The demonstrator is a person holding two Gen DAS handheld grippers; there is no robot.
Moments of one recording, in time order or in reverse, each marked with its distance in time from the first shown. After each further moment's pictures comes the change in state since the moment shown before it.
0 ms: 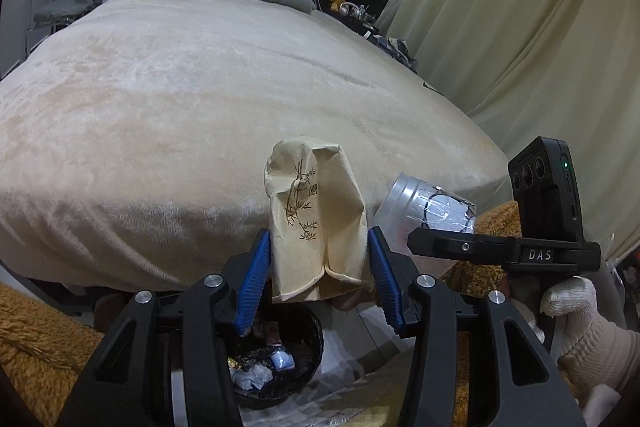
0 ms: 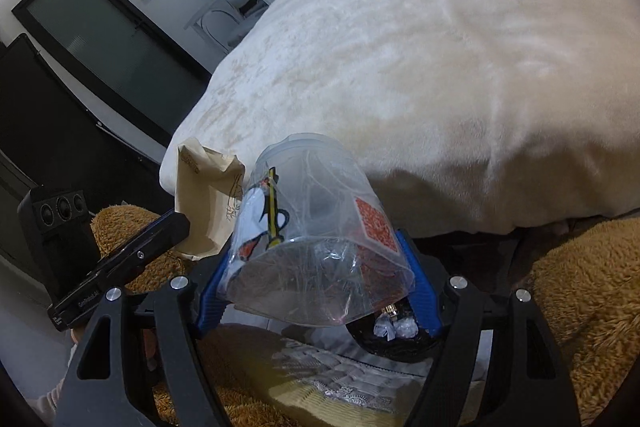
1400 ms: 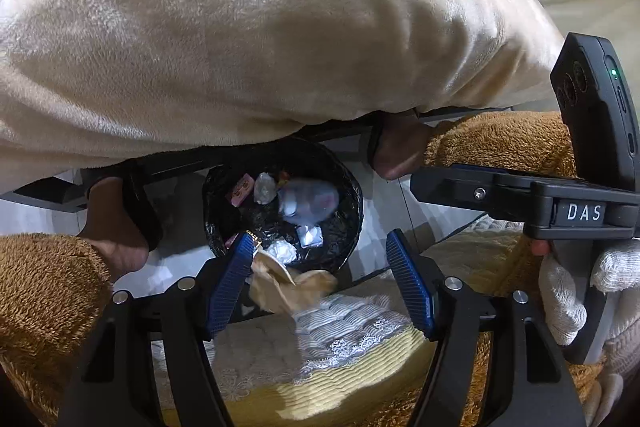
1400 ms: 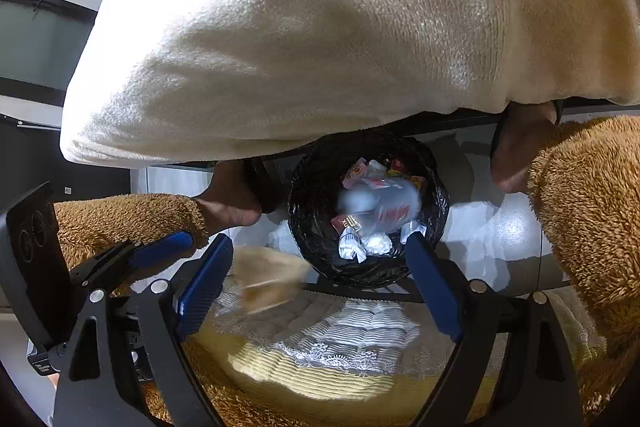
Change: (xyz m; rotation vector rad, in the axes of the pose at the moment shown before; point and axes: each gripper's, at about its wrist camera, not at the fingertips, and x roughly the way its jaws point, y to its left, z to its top) left arm 0.104 0.030 -0.053 -0.086 0.552 0.127; right arm 0.093 -0.046 -0.030 0.210 0.349 -0.202
